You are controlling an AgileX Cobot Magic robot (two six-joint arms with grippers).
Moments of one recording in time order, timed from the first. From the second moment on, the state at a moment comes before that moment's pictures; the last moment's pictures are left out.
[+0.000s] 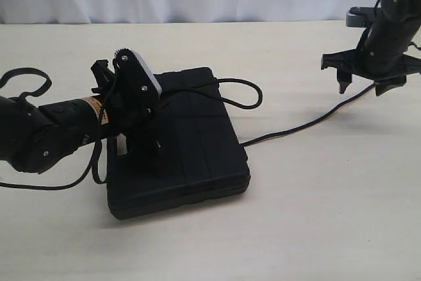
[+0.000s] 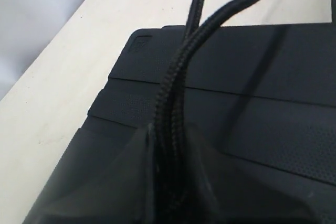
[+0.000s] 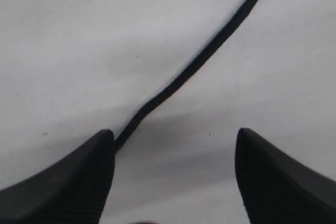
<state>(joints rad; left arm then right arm) -0.38 1.81 -0.65 0.12 -0.55 0.42 0.02 2.04 -1.46 -0.22 0.85 0.42</state>
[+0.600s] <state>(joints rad) -0.38 1.81 -0.65 0.09 -0.64 0.17 -0.07 2.24 -1.57 -0.15 0.70 0.52</state>
